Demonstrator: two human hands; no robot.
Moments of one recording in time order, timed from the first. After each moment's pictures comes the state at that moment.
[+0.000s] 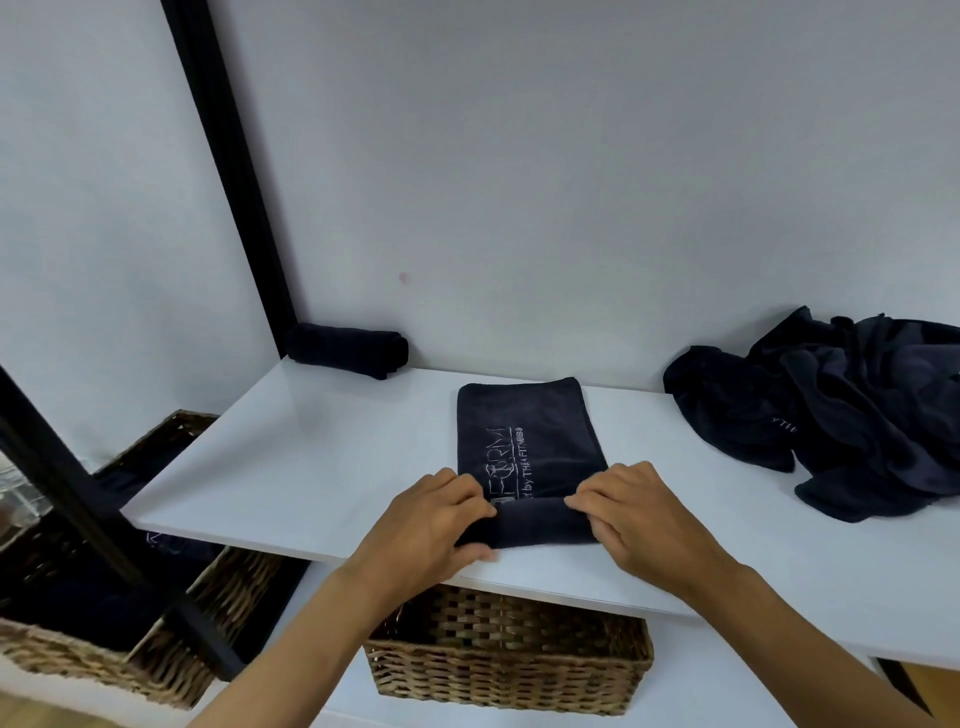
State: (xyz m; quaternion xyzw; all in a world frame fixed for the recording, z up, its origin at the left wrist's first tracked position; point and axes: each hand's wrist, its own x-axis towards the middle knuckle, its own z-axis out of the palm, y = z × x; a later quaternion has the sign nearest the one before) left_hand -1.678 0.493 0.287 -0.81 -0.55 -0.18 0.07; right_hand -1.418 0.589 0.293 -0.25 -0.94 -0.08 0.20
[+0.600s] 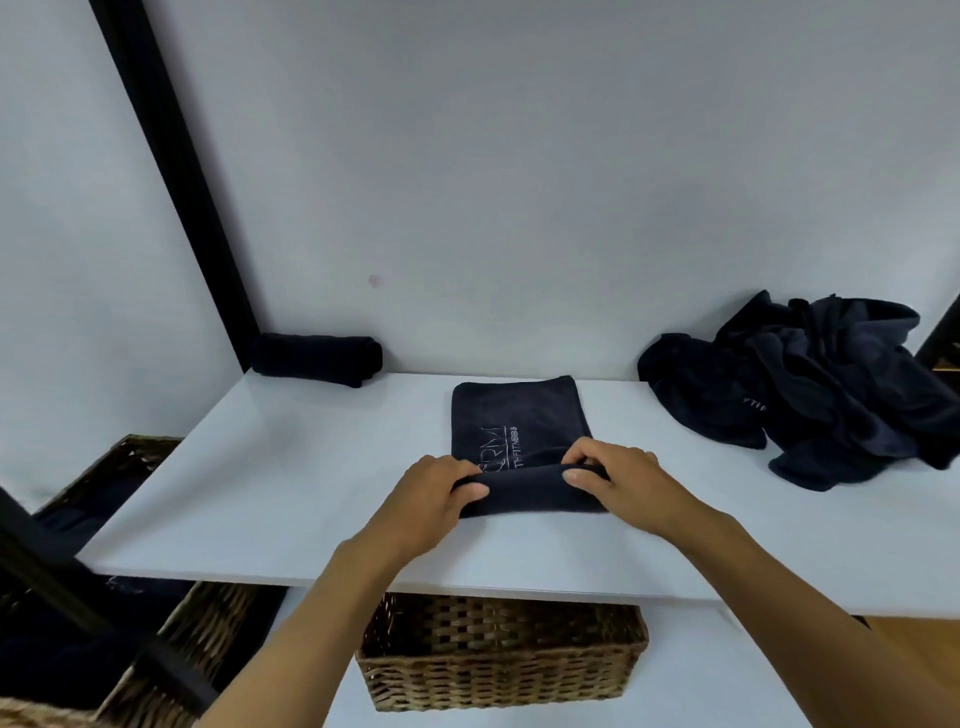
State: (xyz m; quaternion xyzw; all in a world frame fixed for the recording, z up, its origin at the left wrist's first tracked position) left_hand -1.682 0.533 0.304 -0.72 -0.64 -0.23 -0.15; right_hand -1.440 0.603 0.314 -0.47 -0.84 0.22 0.14
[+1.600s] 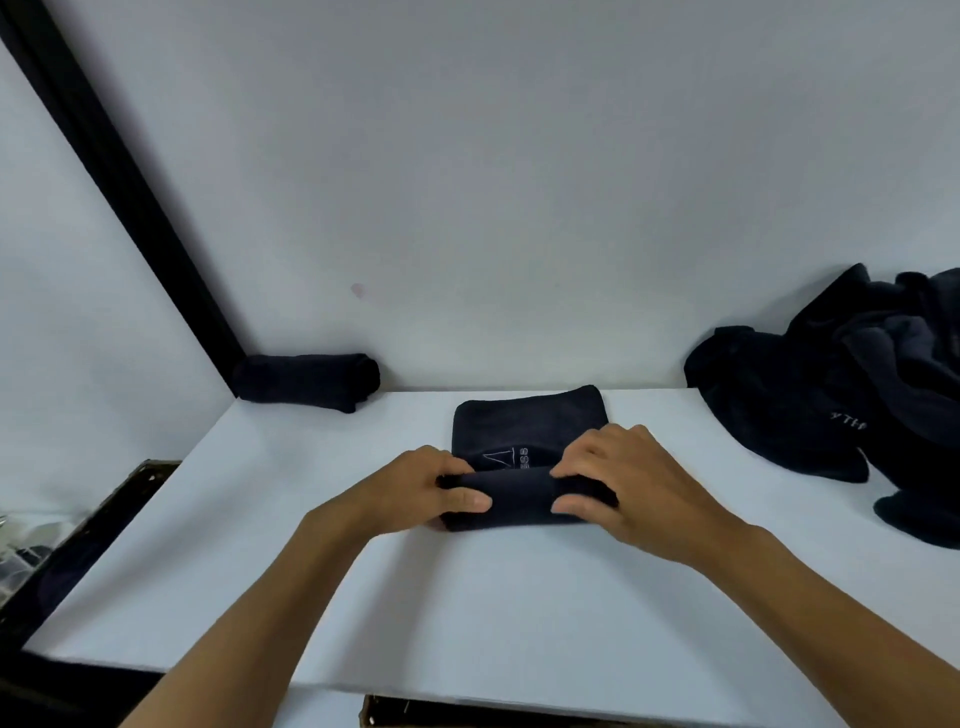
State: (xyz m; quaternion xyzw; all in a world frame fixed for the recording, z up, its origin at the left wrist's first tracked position) left_hand -1.714 0.611 0.324 -0.66 -0.62 -0.18 -0.37; right_hand -1.451 0.669 0.299 -0.30 -0.92 0.08 0.22
